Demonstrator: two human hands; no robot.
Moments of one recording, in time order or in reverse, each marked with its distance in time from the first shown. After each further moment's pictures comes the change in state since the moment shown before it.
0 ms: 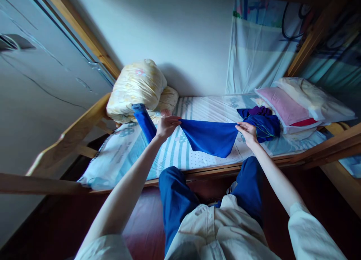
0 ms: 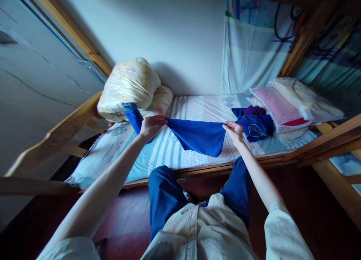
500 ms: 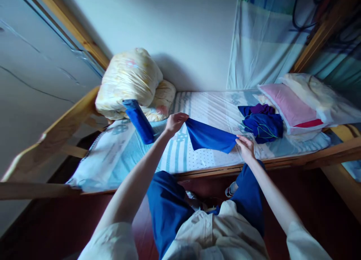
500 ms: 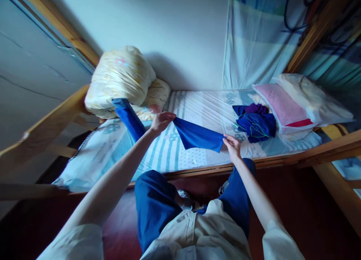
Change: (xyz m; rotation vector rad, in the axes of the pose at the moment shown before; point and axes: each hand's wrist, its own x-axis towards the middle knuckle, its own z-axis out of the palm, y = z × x) left_hand 0.050 -0.046 0.053 -0.029 -0.120 -0.028; right_hand -0.026 0.065 -0.004 0.041 0.101 0.141
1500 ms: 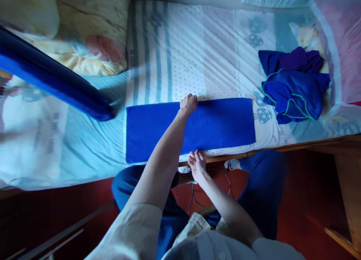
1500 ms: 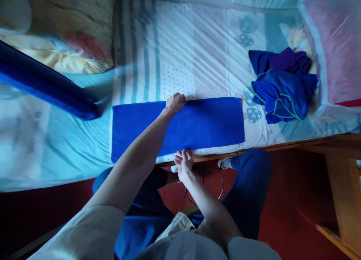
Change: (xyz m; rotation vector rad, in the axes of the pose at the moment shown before) left_hand 0.078 -0.232 0.156 1.021 -0.589 -0.347; right_hand -0.101 0.265 0.159 0.486 0.372 1.064
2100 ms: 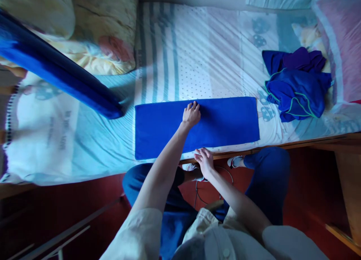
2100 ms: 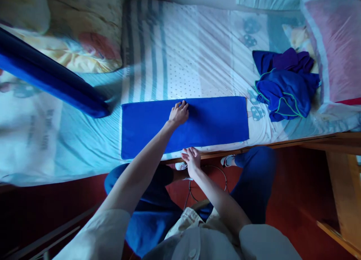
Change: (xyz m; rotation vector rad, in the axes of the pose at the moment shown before) left_hand -0.055 -0.035 0.046 -0.063 0.169 0.202; right_hand -0.008 -0.006 -0.008 -0.144 -0.151 -0.118
